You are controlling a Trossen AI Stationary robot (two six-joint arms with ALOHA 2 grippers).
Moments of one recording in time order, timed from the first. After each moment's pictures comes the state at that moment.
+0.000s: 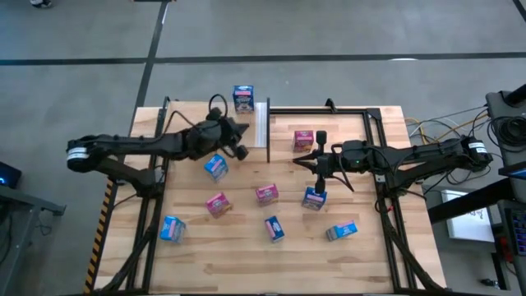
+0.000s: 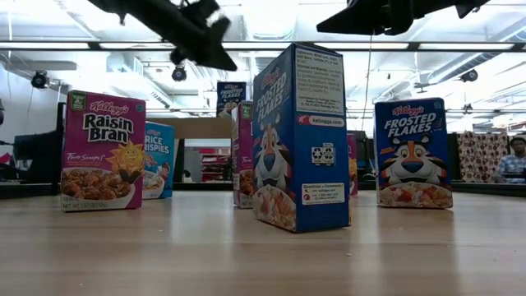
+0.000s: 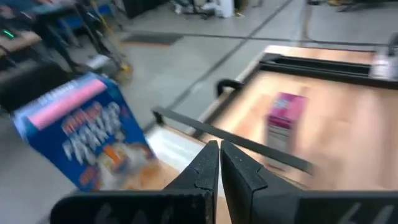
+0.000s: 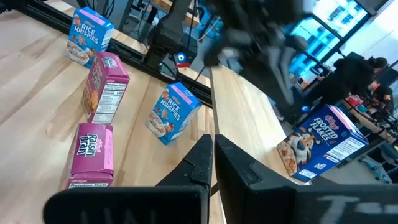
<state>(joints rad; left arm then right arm) 0.18 1.26 0.90 0.01 -0.49 -0.01 0.01 1.08 0.72 0.16 0.13 -0.52</state>
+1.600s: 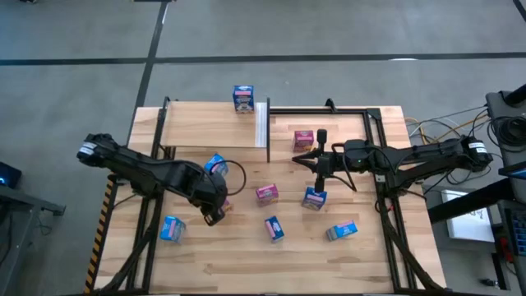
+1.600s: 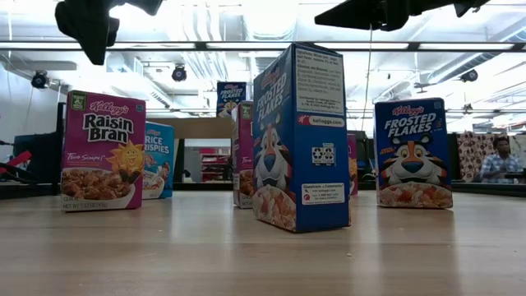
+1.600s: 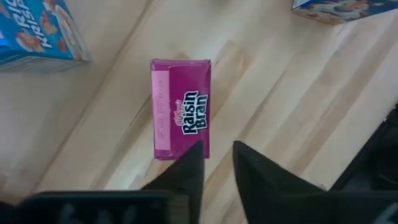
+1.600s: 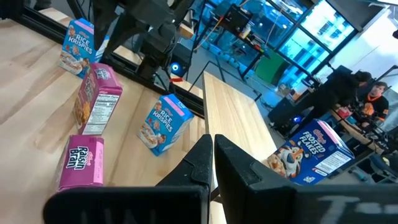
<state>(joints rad) -0.32 1.42 1.28 -1.19 -0.02 -0.95 0.01 1.08 0.72 0.21 0.13 -0.55</state>
